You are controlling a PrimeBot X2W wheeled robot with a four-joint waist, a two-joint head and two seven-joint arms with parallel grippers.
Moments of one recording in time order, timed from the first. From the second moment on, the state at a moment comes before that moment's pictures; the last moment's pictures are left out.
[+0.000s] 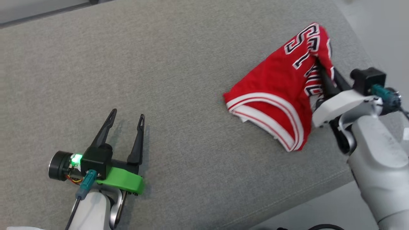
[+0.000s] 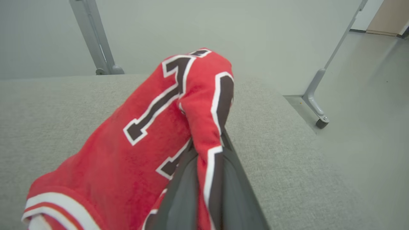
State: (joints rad) left arm -0.22 0.09 -0.14 0.23 -0.02 -0.13 -0.26; right arm -0.63 -0.21 0.18 0.64 0.27 0.13 -0.26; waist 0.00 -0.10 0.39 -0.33
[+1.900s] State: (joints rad) left arm 0.01 0.05 -0.08 0.26 -0.13 -0.06 -0.26; right arm -0.21 -0.10 -0.02 0.41 0.11 0.13 -0.26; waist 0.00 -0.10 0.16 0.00
